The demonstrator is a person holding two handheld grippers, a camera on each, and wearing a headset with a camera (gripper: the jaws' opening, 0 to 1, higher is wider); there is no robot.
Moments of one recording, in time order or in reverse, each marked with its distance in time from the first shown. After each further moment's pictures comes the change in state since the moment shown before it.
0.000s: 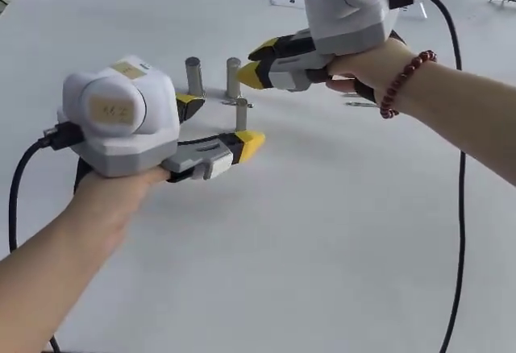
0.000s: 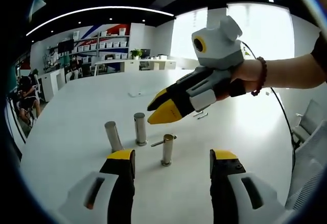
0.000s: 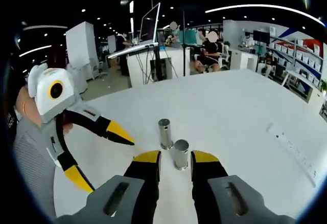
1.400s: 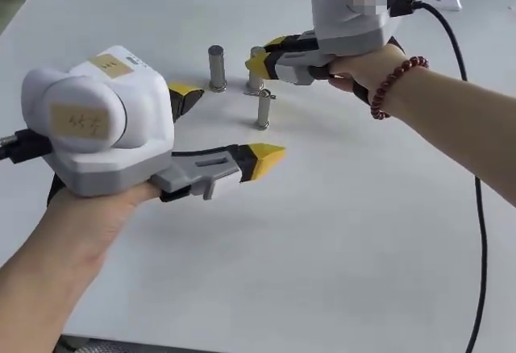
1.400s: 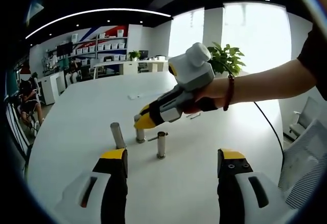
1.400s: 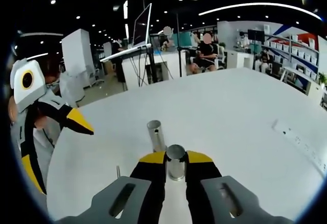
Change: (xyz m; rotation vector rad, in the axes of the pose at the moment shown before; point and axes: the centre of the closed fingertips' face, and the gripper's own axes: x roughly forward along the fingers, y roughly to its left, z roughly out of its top) left arm -0.036 -0.013 0.006 0.020 0.001 -0.005; right arm 0.030 -0.009 -0.004 0.039 -0.041 -0.002
